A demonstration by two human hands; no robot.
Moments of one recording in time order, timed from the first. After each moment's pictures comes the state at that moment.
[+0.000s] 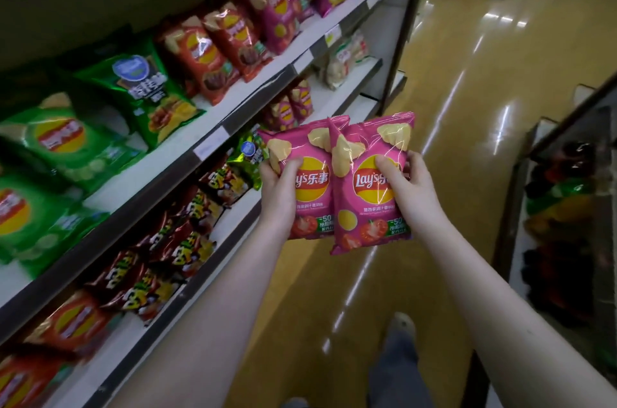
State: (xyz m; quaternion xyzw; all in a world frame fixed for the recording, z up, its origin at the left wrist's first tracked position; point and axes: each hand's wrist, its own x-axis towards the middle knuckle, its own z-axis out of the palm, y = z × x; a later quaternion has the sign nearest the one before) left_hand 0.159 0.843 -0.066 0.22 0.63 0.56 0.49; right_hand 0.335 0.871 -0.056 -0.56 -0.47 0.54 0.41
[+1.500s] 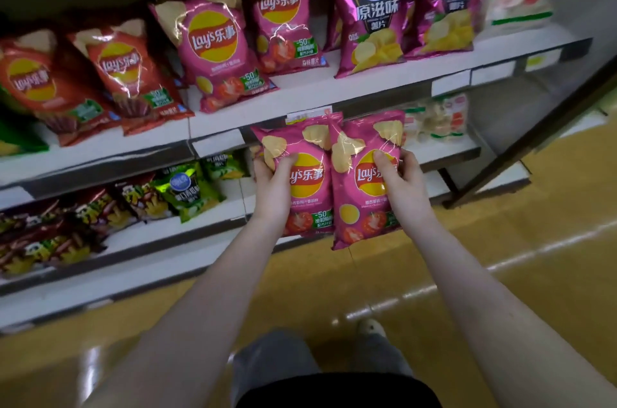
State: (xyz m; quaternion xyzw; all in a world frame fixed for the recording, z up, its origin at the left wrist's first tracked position) left_hand 0.288 1.412 -0.126 -0.06 0.68 0.68 0.27; right_hand 0.402 1.550 -0.133 -0.38 -0.62 0.66 0.19
